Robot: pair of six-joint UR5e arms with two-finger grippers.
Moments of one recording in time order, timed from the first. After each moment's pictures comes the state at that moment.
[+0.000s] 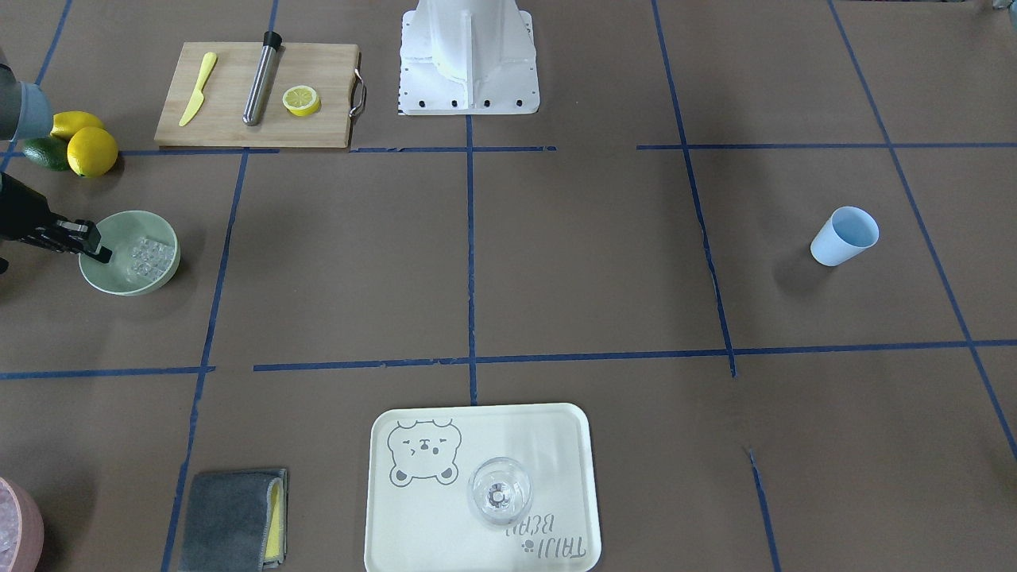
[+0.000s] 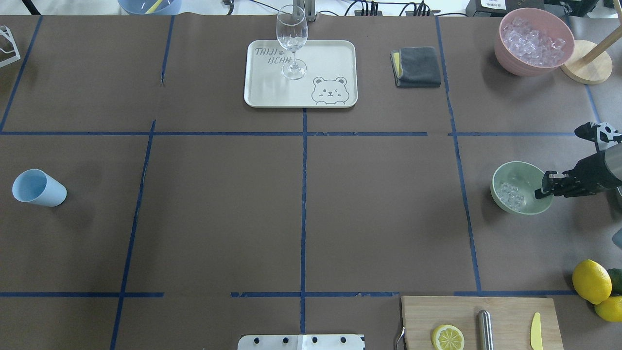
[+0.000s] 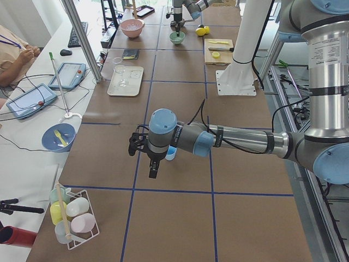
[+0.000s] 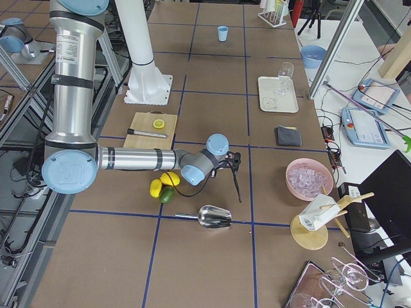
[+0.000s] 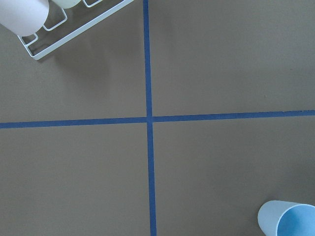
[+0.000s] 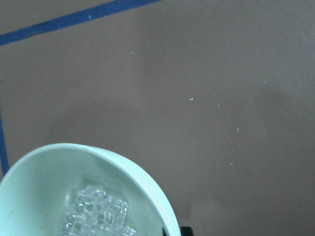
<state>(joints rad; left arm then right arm) -1.52 -1.43 -1.81 -1.81 -2.33 -0.22 0.99 -1.67 1.55 -0.74 2.37 1.04</state>
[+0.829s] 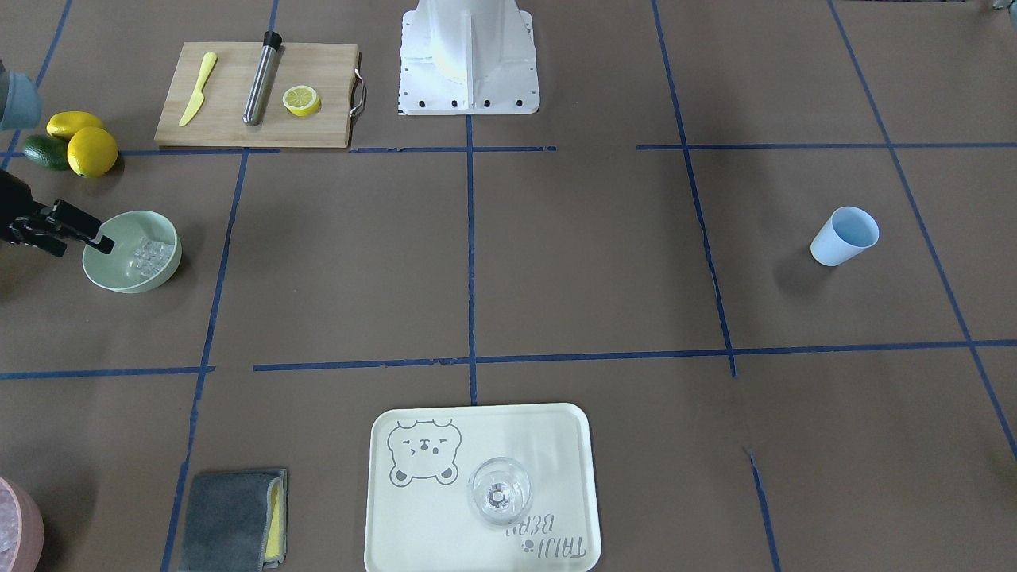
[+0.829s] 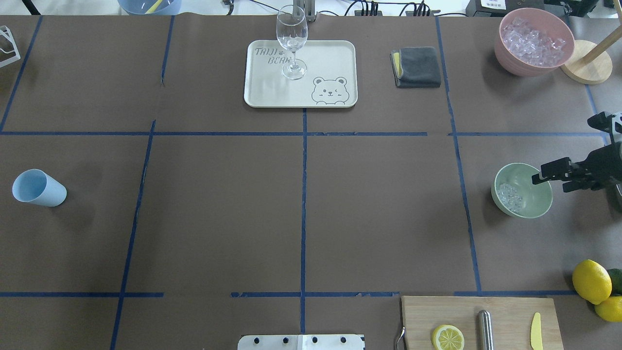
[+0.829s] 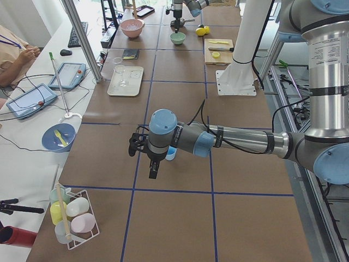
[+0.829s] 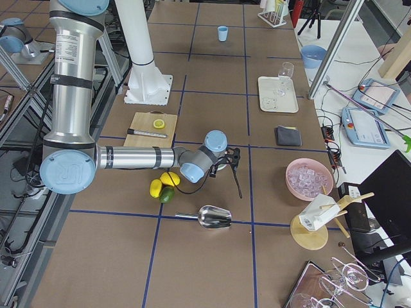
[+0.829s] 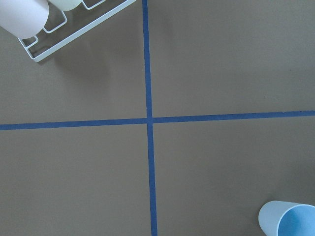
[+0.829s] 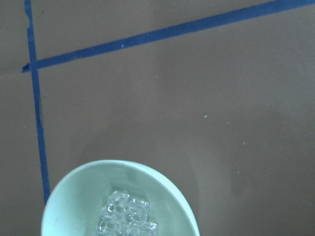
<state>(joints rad) -1.52 -1.42 -1.80 -1.82 -2.32 -0.22 1.07 -1.69 1.62 -0.73 2.39 1.03</state>
